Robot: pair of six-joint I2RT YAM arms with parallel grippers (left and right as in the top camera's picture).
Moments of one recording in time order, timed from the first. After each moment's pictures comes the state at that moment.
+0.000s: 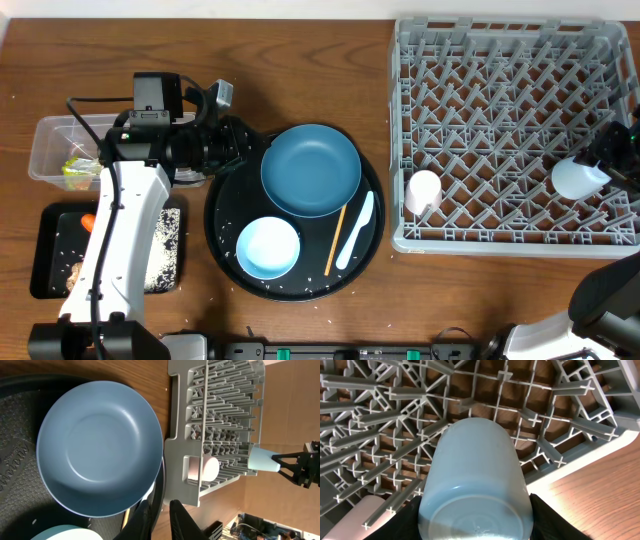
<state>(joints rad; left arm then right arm) 0.02 1.47 1.23 -0.84 0.77 -0.36 -0.51 1.74 1.67 -1.34 -0.08 0.16</state>
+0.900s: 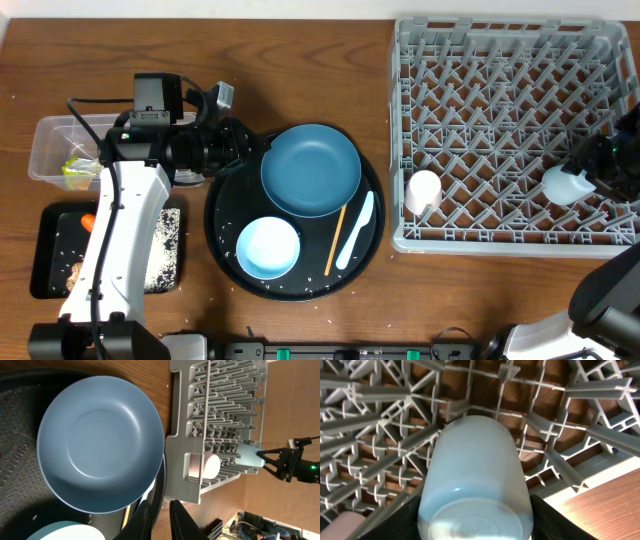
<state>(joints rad) 0.02 1.47 1.23 -0.86 0.77 -0.35 -0.51 1.74 1.50 -1.17 -0.07 0.15</state>
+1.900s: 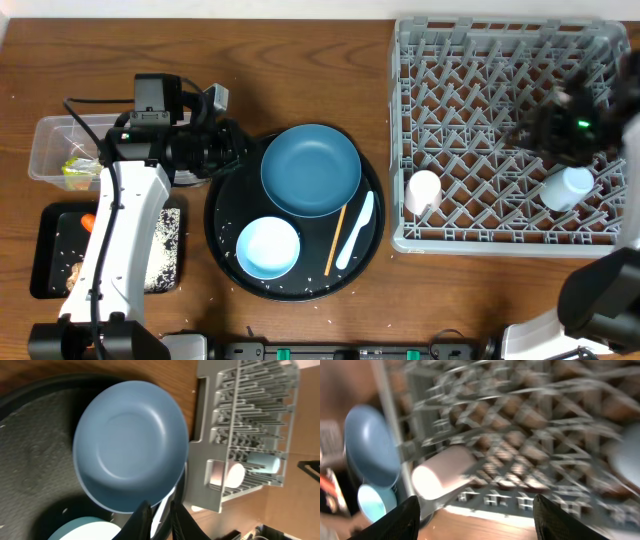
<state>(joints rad) 0.02 1.47 1.23 -0.89 0.65 -0.35 -0.29 1.74 1.67 -1.37 -0.47 -0.07</state>
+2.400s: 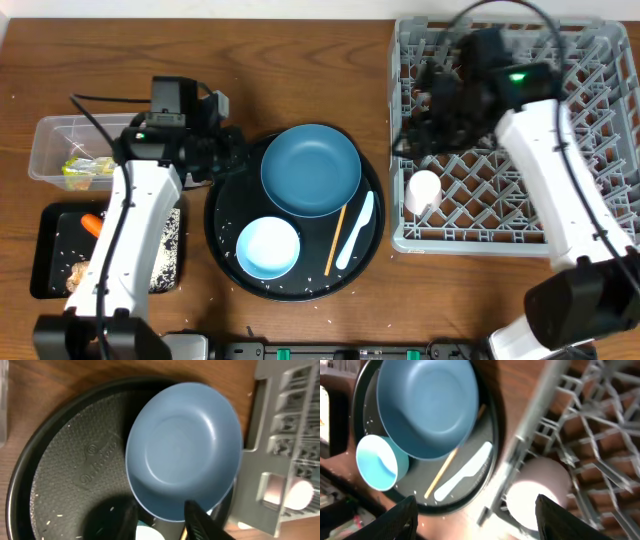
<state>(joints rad) -0.05 1.49 1.21 -0.88 0.39 -0.35 0.26 1.74 1.67 -1.24 -0.37 0.00</state>
